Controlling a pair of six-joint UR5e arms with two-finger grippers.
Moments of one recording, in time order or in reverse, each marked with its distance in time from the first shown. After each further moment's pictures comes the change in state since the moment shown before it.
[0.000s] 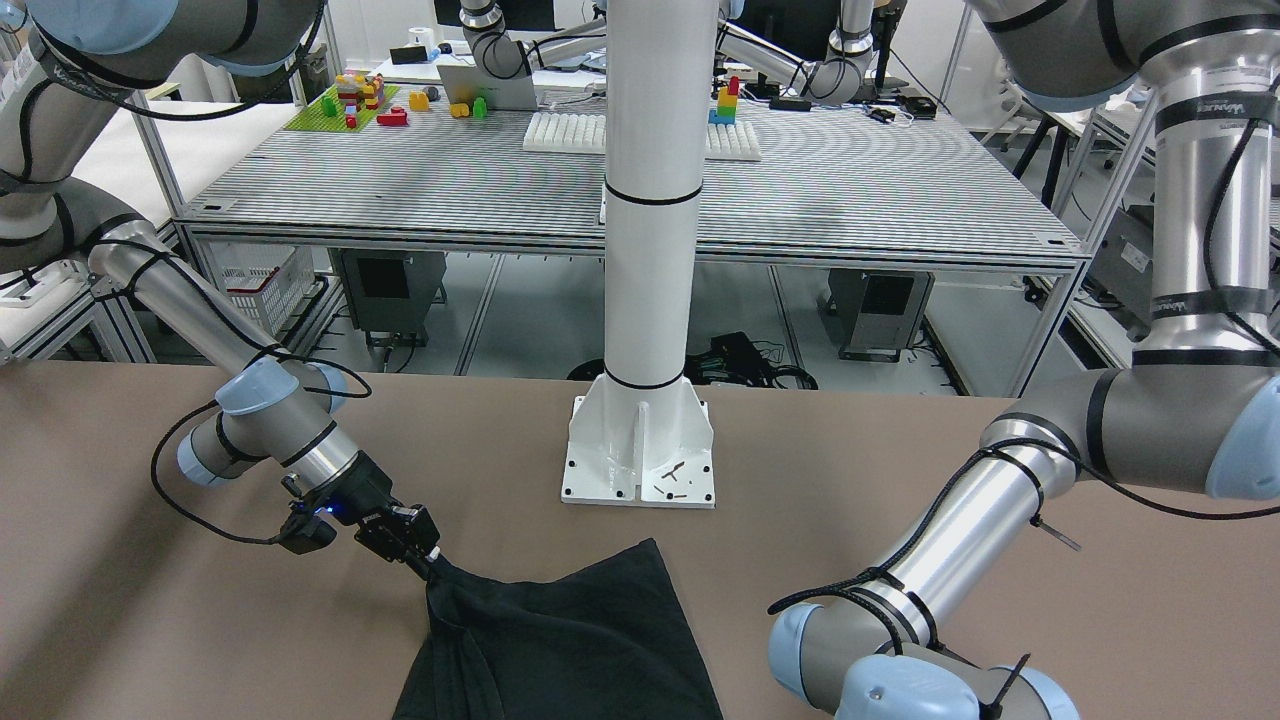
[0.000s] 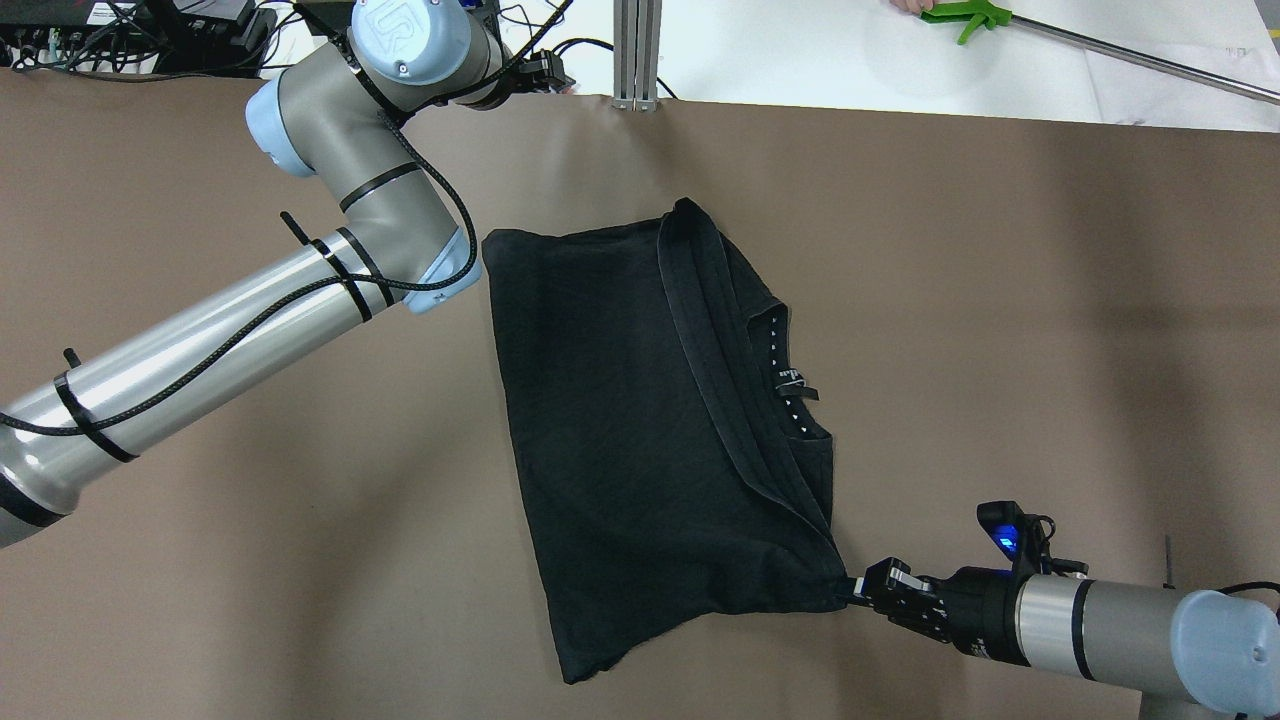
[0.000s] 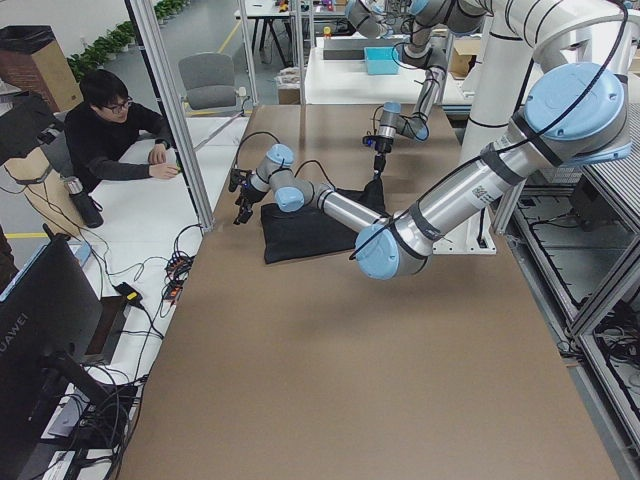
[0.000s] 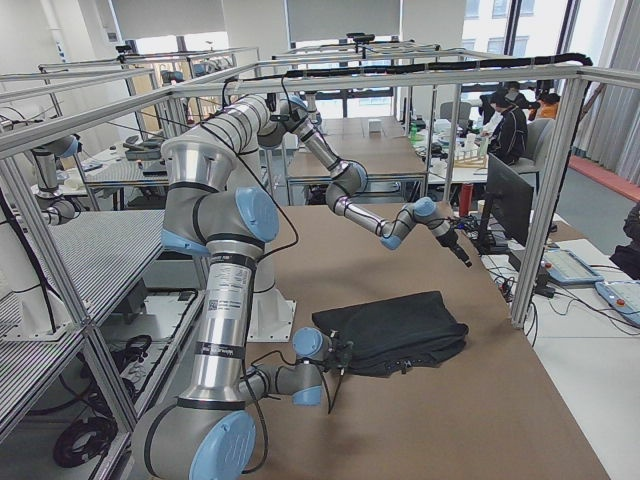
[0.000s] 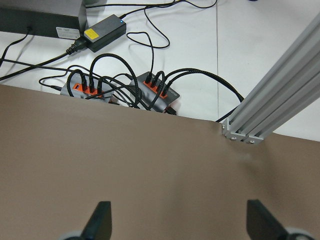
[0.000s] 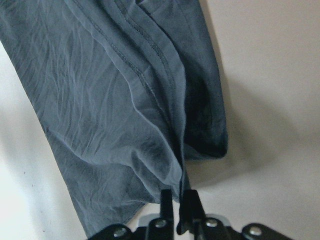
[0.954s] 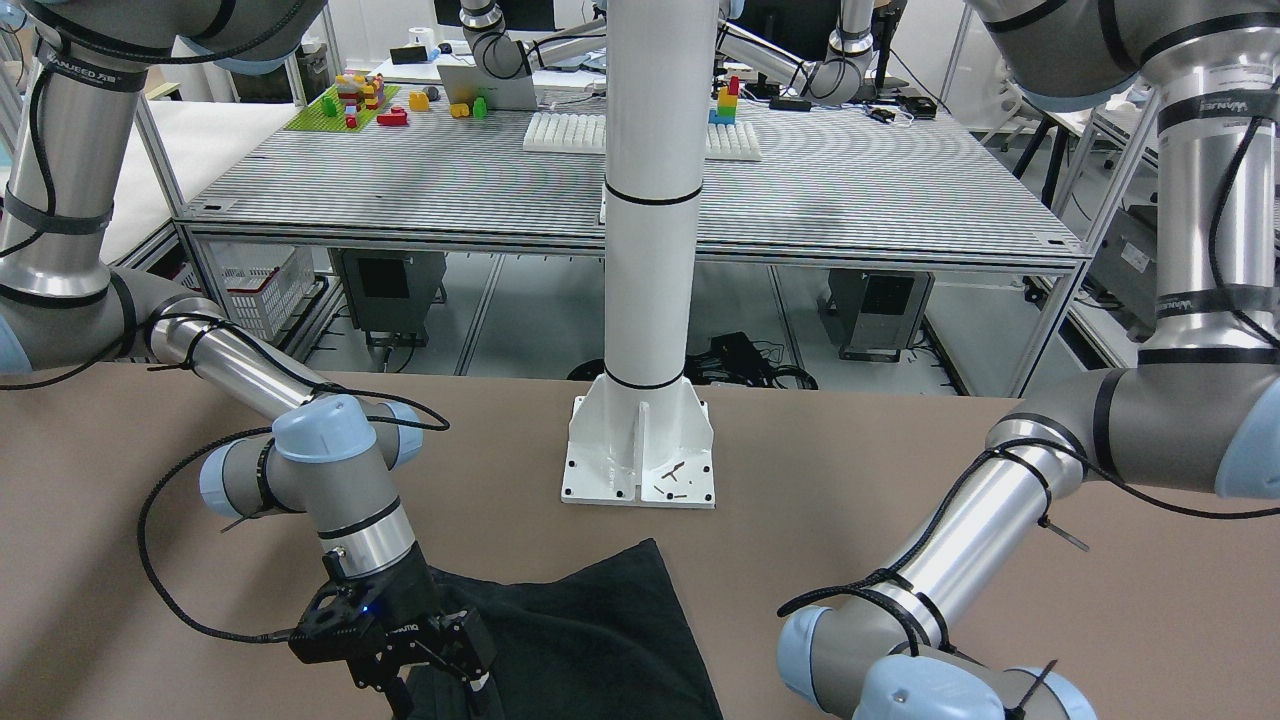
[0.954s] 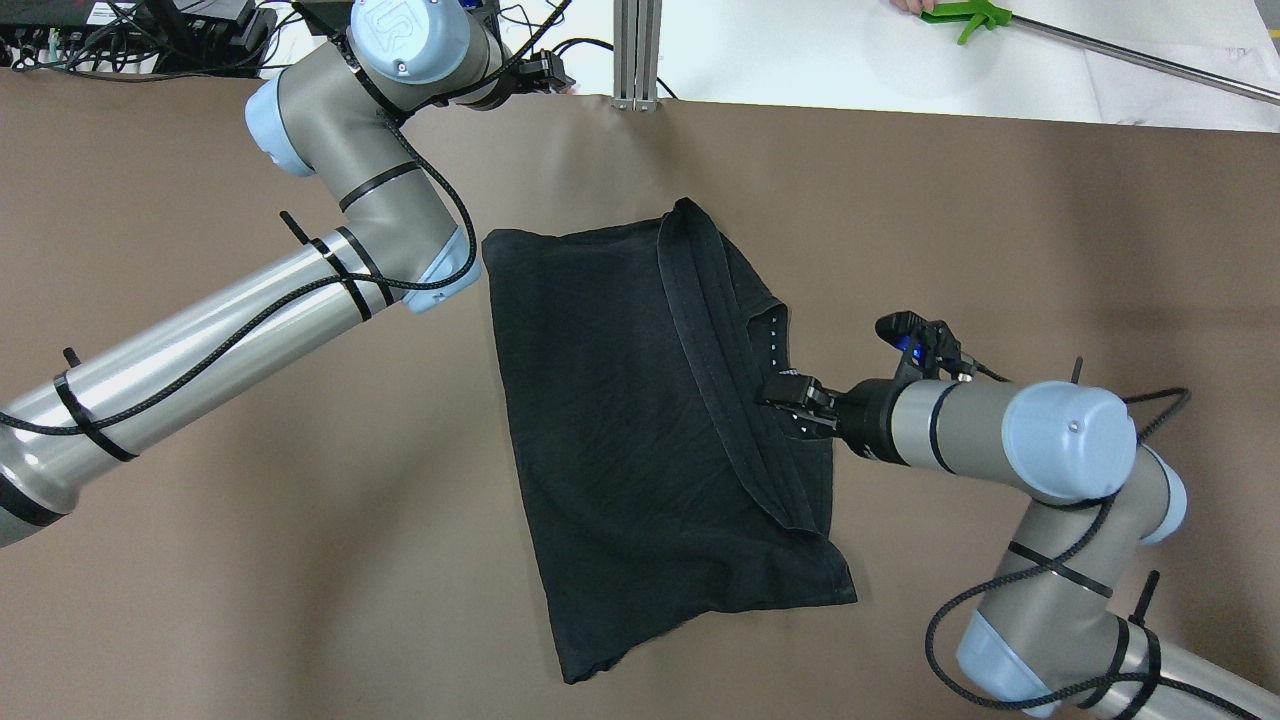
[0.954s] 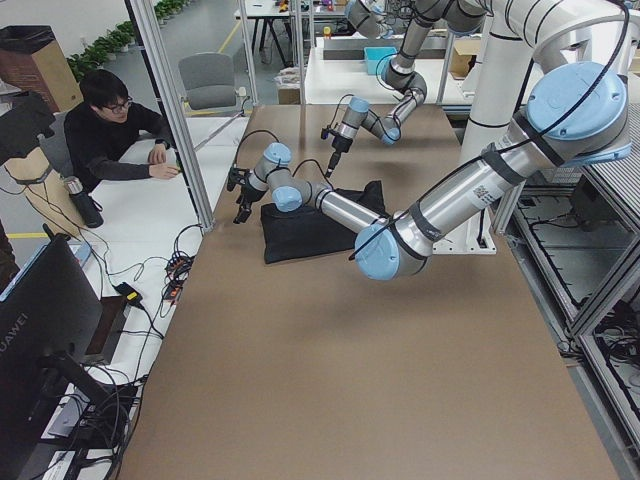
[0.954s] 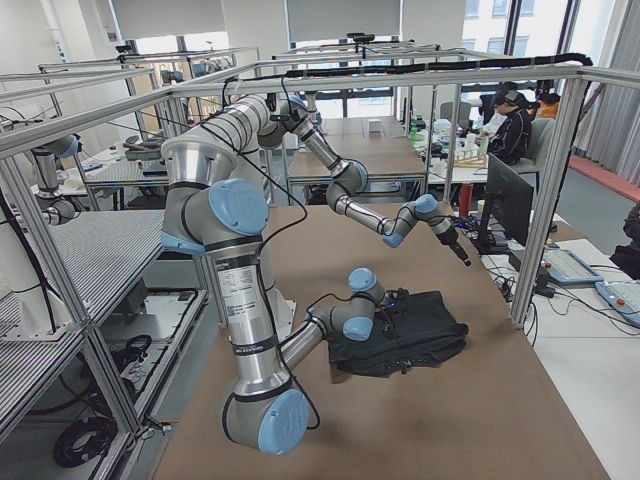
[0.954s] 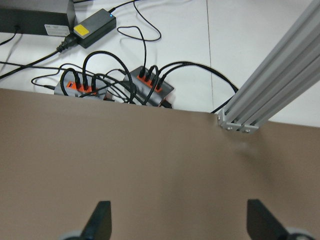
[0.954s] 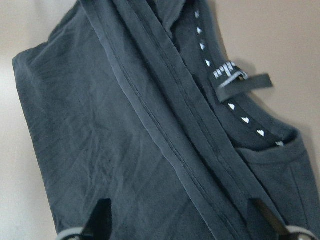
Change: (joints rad) left arm -0.021 0.005 -0.007 -0.006 -0.068 0.054; right arm 0.263 0.448 -0.041 -0.668 0.008 -0.407
